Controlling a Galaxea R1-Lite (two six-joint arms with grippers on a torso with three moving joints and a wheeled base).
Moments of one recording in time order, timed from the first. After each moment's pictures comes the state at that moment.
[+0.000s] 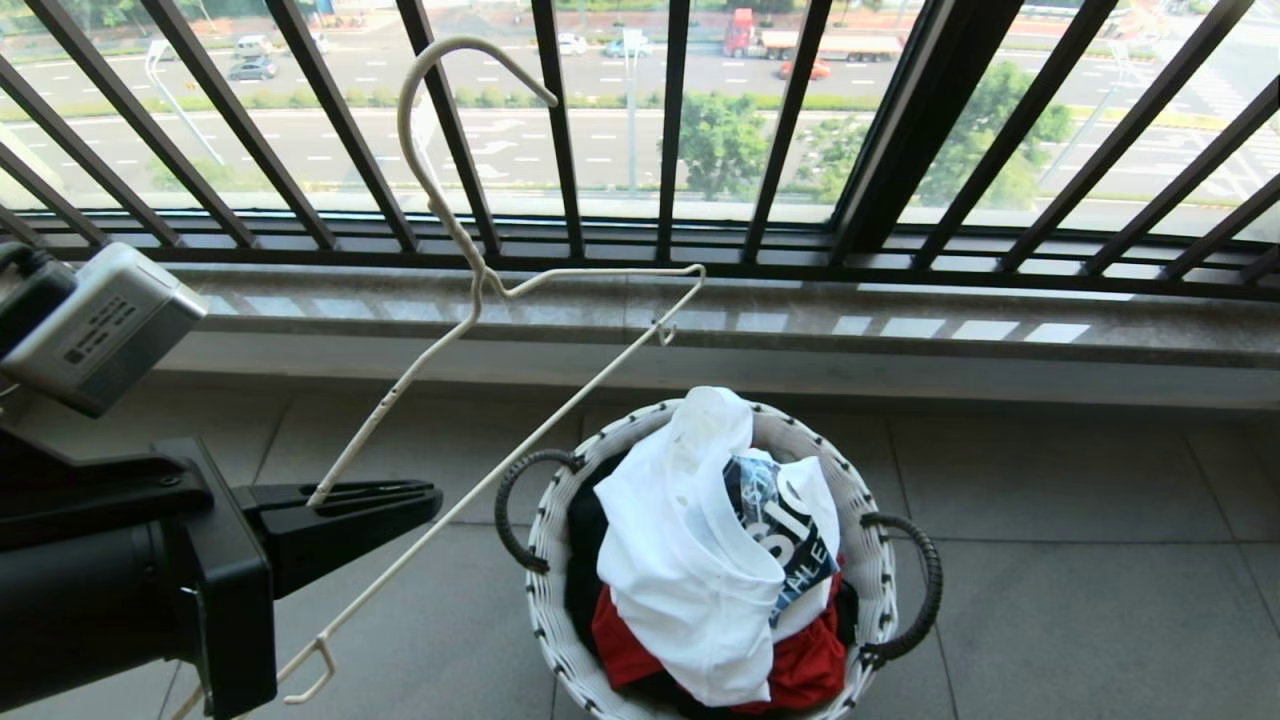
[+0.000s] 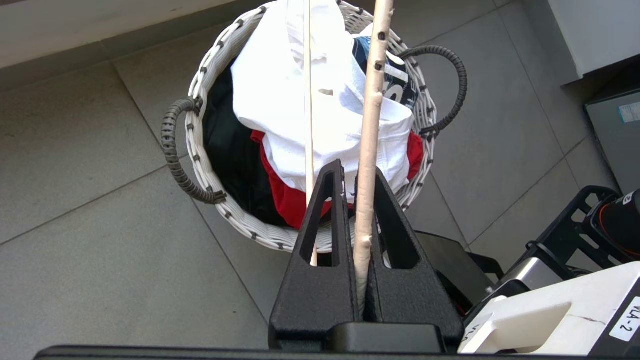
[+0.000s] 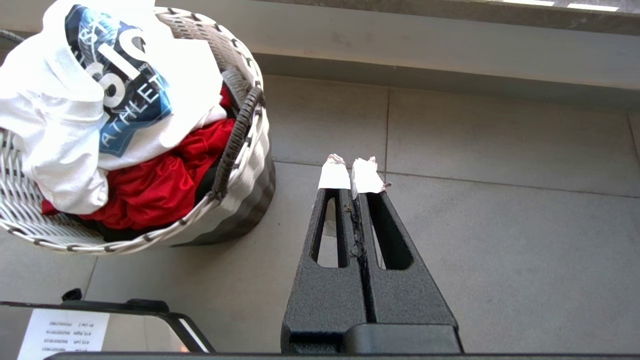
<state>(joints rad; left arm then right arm) -0.73 1.04 -0.82 0.02 -0.04 -0.08 0.01 0.07 -0.15 0.07 0.03 -0.02</state>
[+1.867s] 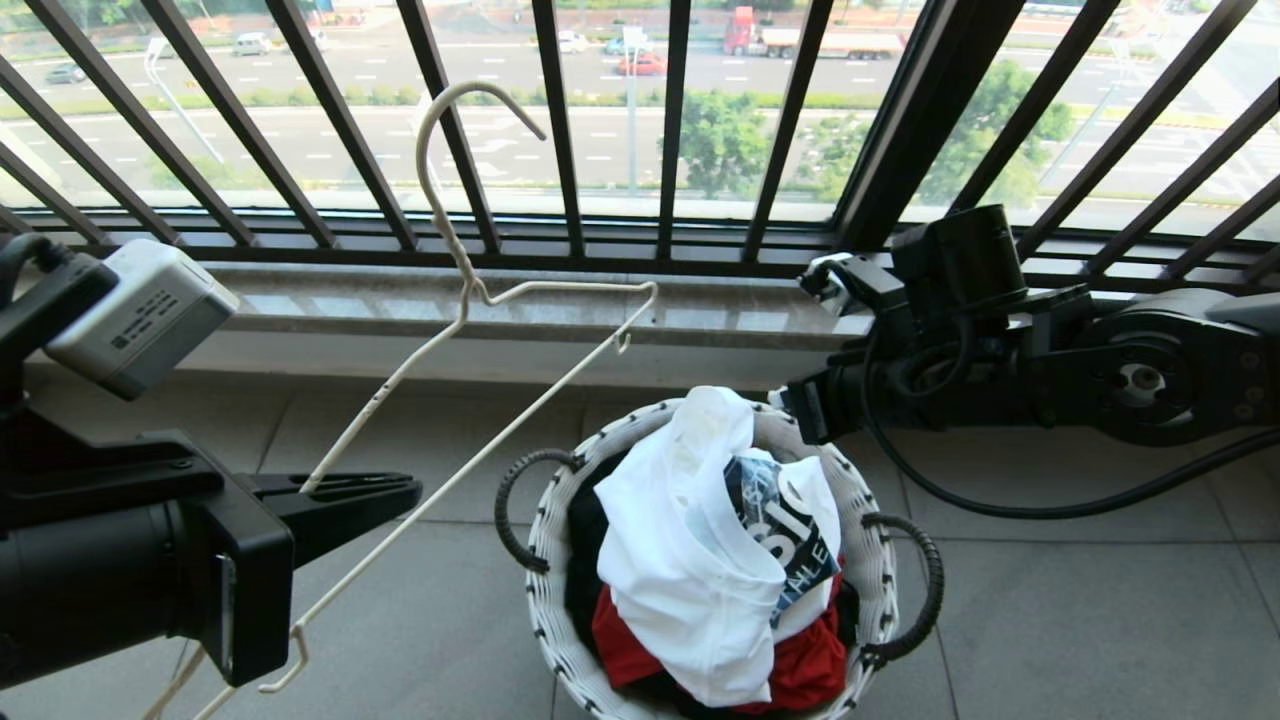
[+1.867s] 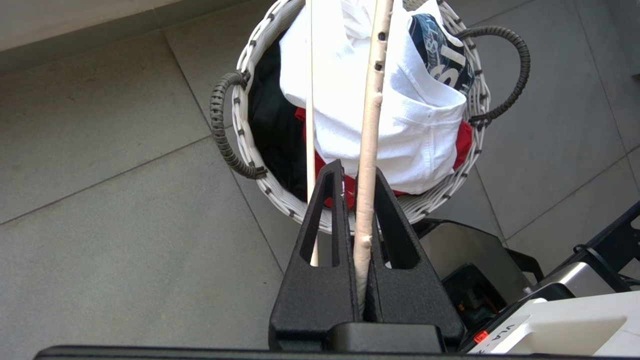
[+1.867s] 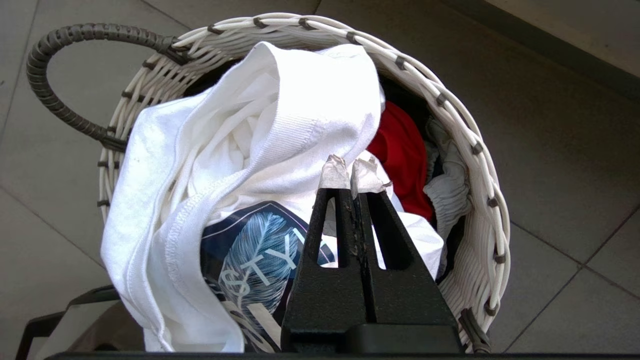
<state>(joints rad) -0.72 1.07 -0.88 0.13 0.08 -0.08 0.47 1.80 -1.32 0.03 0.07 -0.03</state>
